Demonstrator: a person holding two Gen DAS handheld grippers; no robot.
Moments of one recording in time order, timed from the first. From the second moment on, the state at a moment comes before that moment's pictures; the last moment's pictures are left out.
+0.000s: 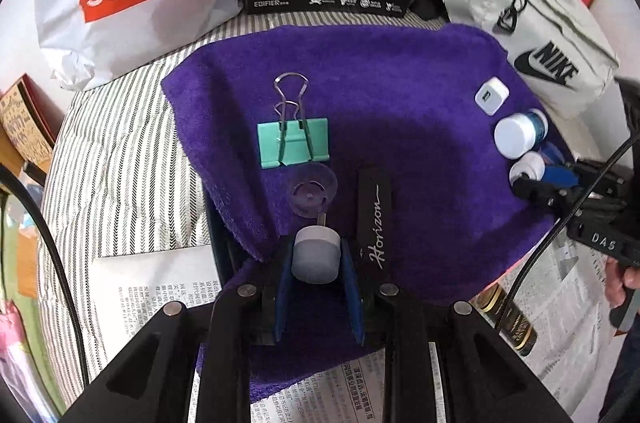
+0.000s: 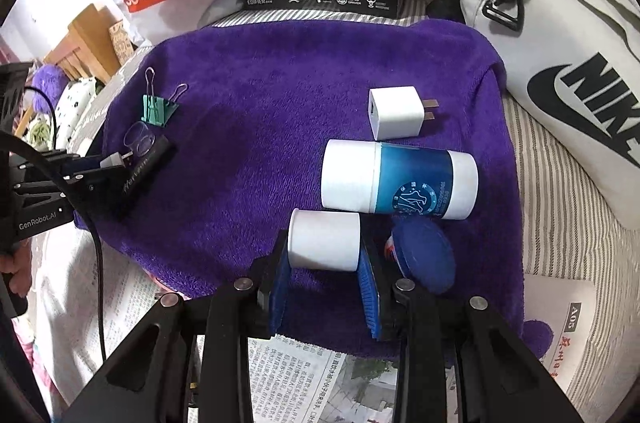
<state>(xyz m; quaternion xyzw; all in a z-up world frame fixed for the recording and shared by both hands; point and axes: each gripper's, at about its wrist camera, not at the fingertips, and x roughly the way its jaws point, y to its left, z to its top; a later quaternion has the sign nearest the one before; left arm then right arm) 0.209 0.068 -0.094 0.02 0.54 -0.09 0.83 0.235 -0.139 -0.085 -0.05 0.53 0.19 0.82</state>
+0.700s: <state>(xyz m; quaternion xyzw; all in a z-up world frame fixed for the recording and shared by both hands) 0.199 0.069 -0.085 0.02 0.56 -0.07 0.83 0.228 -0.149 -0.074 -0.05 0.54 0.19 0.82</state>
